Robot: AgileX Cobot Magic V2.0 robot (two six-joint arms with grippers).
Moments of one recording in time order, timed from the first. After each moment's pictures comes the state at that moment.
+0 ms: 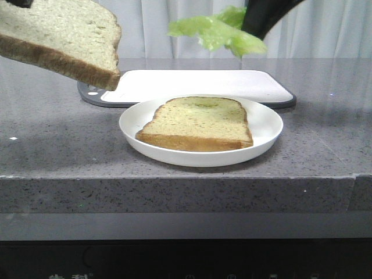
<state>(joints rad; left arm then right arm) -0.12 1.16 -1.02 -0.79 0.97 0.31 0.32 1.63 -1.52 0.32 1.05 -0.34</state>
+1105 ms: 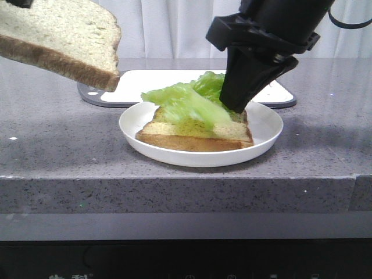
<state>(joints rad) -0.12 1.16 -1.02 -0.79 0.97 0.31 0.45 1.57 -1.21 0.30 0.77 -0.34</state>
